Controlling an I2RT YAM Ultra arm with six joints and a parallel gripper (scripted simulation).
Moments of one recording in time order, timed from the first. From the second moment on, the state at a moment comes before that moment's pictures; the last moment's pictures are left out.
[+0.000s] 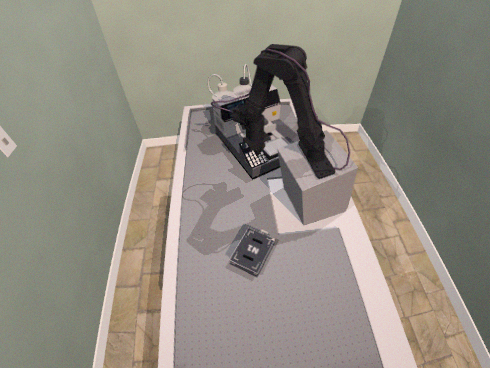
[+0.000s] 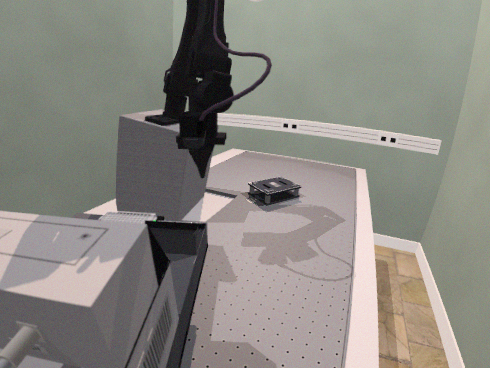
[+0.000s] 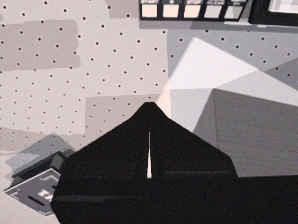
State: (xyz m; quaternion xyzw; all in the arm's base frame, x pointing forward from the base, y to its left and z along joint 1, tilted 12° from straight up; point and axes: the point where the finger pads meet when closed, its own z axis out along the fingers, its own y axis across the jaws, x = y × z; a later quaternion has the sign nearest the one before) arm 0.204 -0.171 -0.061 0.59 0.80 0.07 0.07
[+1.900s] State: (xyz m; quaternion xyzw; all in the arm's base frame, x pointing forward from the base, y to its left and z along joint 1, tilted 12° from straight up) arm 0.213 -0.172 -0.095 0.60 0.77 -0.03 0.21
